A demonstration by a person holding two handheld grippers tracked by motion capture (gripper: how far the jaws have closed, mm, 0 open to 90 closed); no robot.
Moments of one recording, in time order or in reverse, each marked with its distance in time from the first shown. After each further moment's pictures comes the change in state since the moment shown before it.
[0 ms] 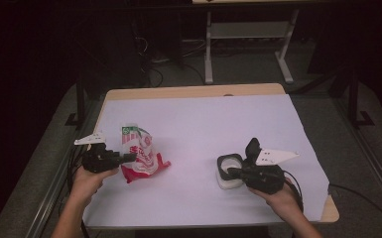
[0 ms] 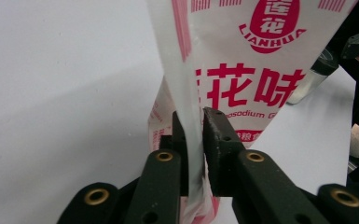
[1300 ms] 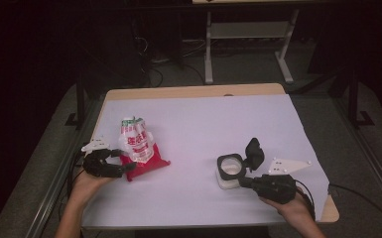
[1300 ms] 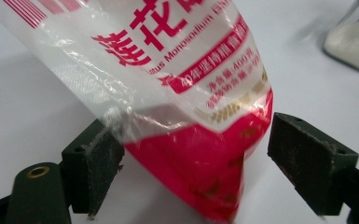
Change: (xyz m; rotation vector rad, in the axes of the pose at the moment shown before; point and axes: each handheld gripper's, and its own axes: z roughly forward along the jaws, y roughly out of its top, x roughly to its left) left arm 0.017 -0.023 0.008 0.053 0.178 0.062; right arm -0.004 -0.026 -0.018 0.028 0.010 0.016
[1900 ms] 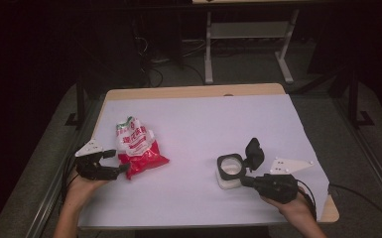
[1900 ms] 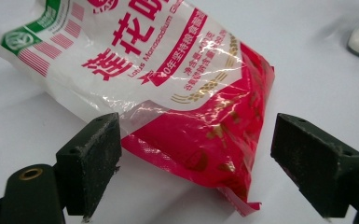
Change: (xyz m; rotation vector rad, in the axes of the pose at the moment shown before) left arm 0.000 -0.010 -0.014 -0.032 0.076 0.020; right arm -0.002 -0.001 -0.003 -0.008 -0.018 0.000
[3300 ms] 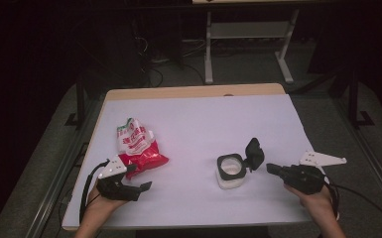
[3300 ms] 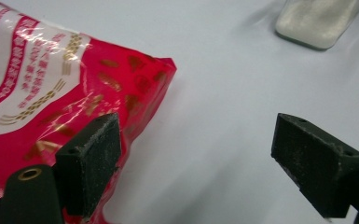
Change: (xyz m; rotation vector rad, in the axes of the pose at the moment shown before) left arm -0.083 -0.004 0.019 0.011 -0.066 0.105; right arm -0.054 -0.019 -0.043 -0.089 -0.169 0.076
